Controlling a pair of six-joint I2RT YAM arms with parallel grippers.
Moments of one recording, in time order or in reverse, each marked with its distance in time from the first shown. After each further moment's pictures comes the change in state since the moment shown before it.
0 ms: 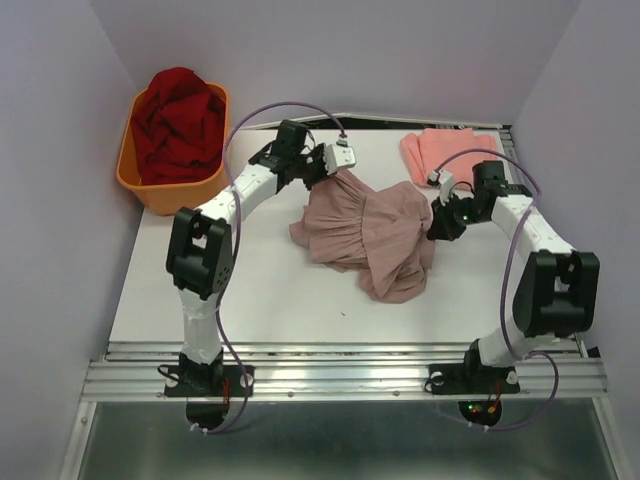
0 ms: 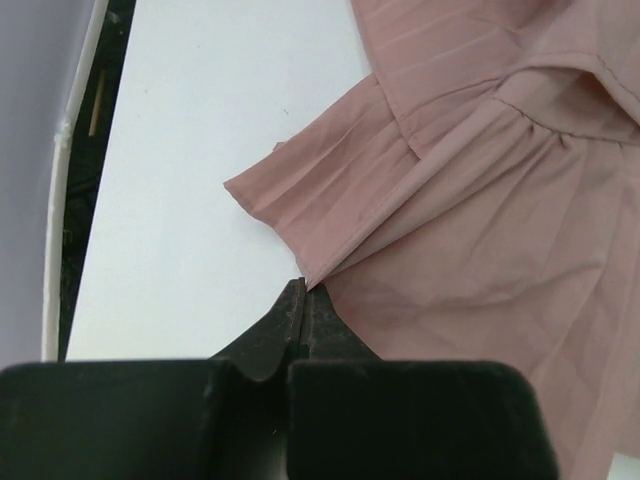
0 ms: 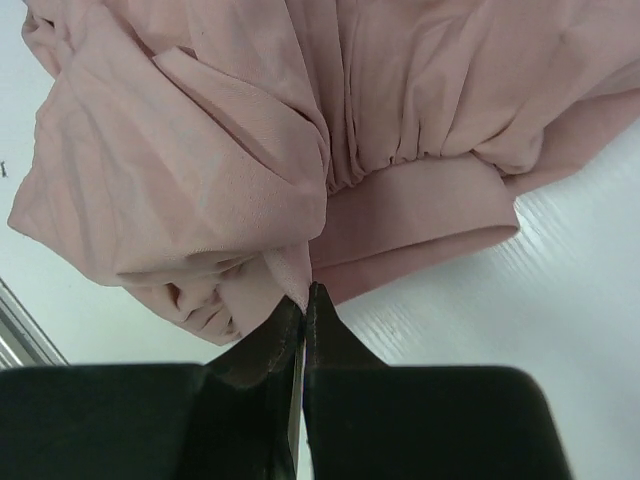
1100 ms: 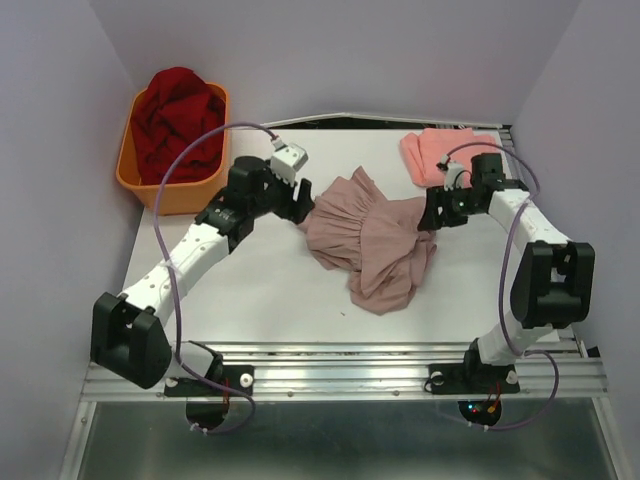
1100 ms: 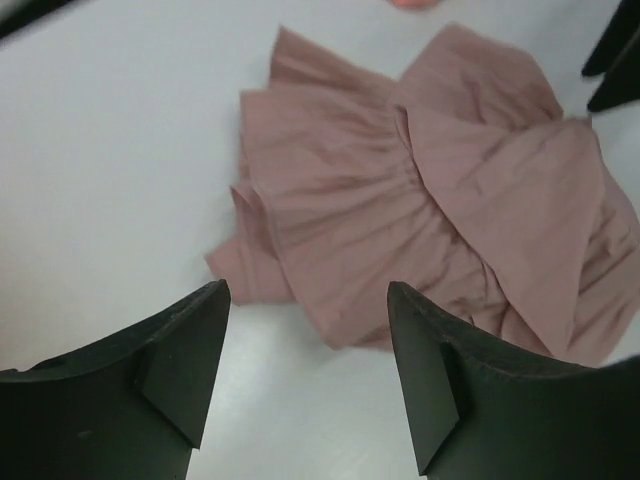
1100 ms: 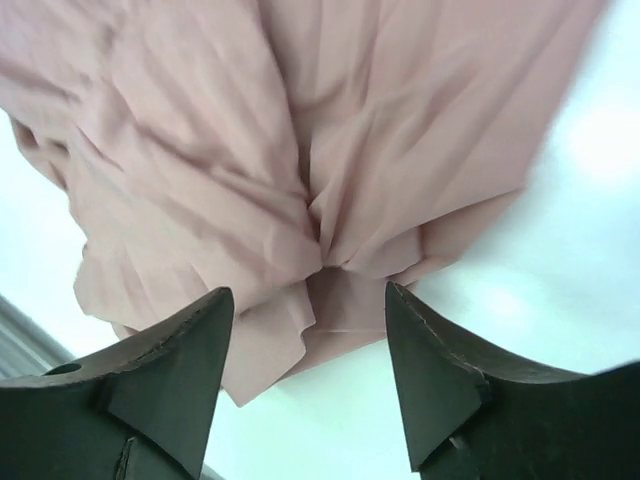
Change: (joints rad) left arm -0.005 -0.608 -0.520 0.173 -0.244 -0.782; right arm 0.000 0.120 0.035 0.109 0.059 0.460
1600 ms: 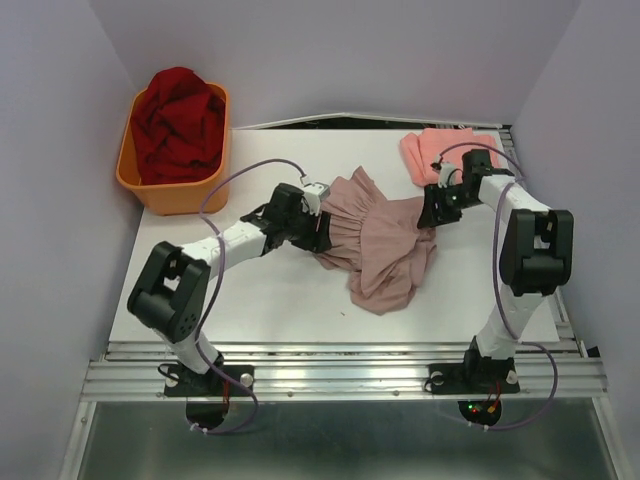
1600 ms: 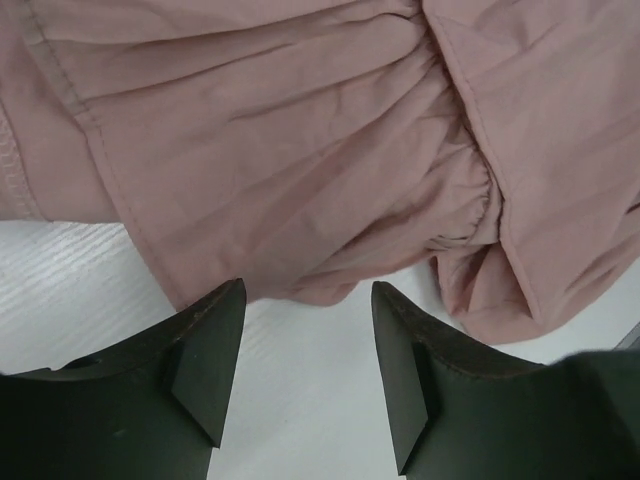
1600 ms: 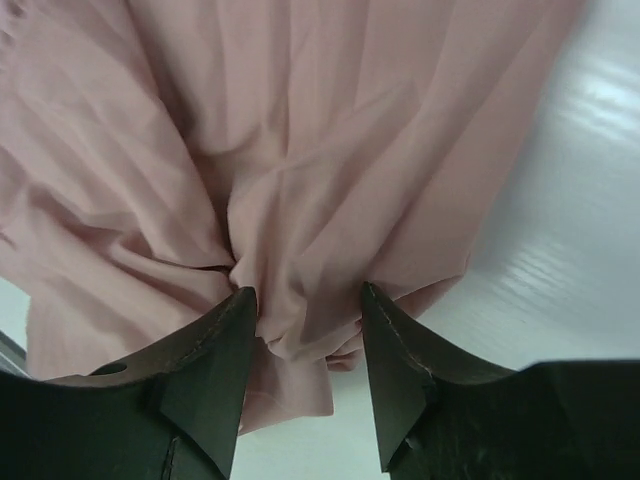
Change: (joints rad) left arm -0.107 0.253 -0.165 0.061 0.028 -0.246; right arm -0.011 0.217 0.204 -0.034 0.027 -0.005
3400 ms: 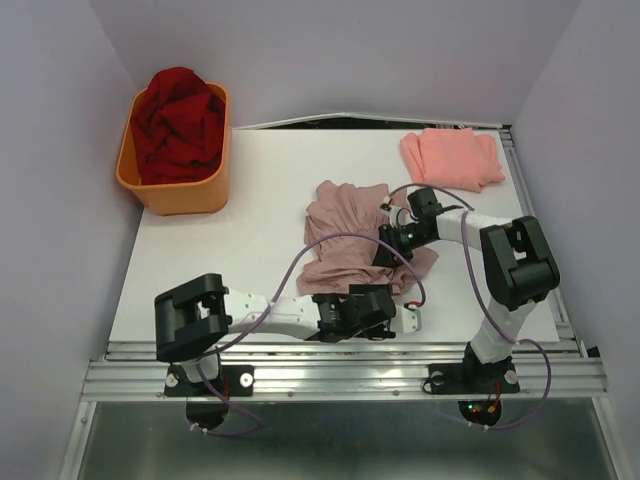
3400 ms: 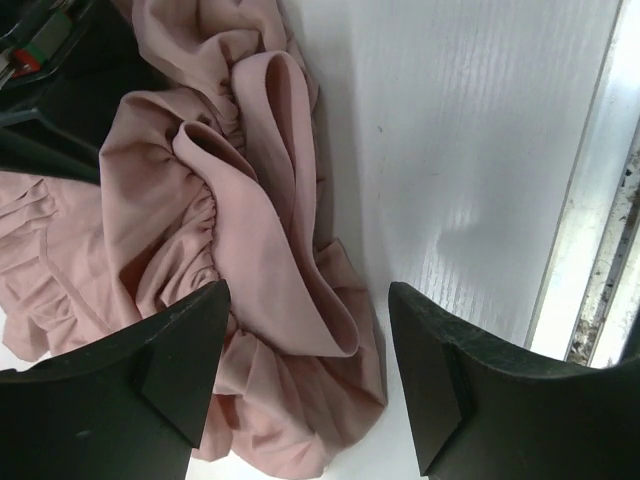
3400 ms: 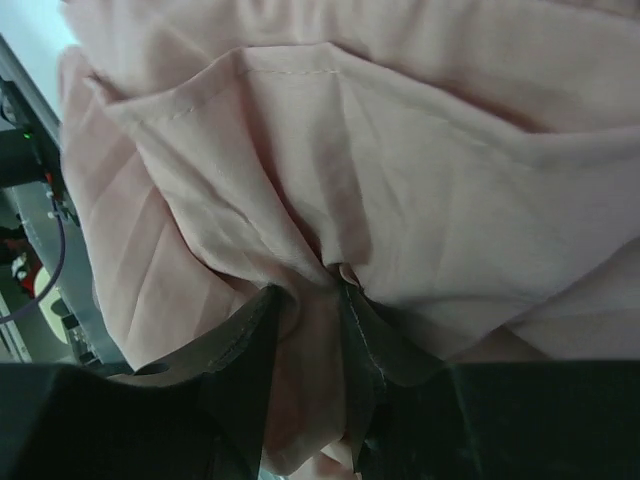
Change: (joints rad) left arm -0.810 0.034 -0.013 -0.021 -0.643 0.613; right arm 0.322 -0.059 -0.355 0.257 -0.251 0.252
